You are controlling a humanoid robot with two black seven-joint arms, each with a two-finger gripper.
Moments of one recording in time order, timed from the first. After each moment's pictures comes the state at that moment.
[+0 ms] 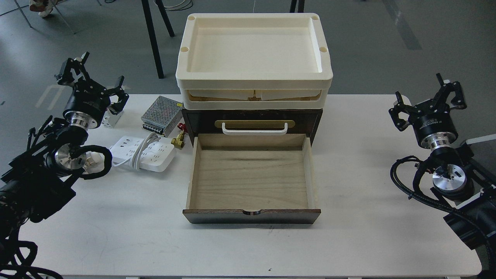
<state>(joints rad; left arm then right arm) -0.76 0.35 -0.49 -0.45 -0.35 -0.49 -0.45 0.49 -0.37 0.99 0.79 0.09 0.30 0.39</state>
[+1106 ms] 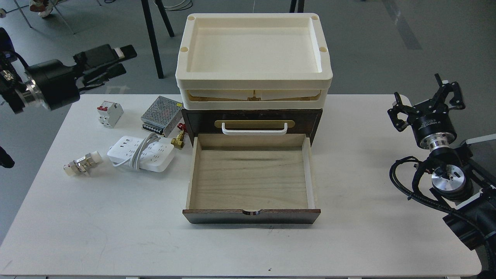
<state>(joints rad) -0.84 0.95 -0.50 -1.22 1.17 -0.34 -0.44 0.49 -0.37 0.98 0.79 0.08 0.30 0.39</state>
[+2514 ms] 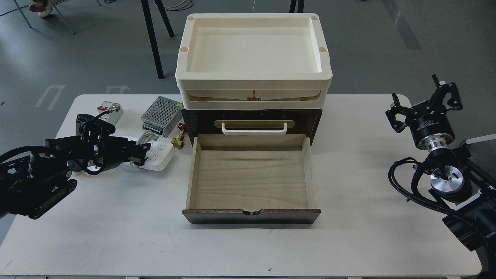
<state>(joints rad) -0.73 0.55 -0.35 -0.75 1.93 -0.12 -0.32 0.49 -0.37 0.97 0.79 0.08 0.31 0.40</state>
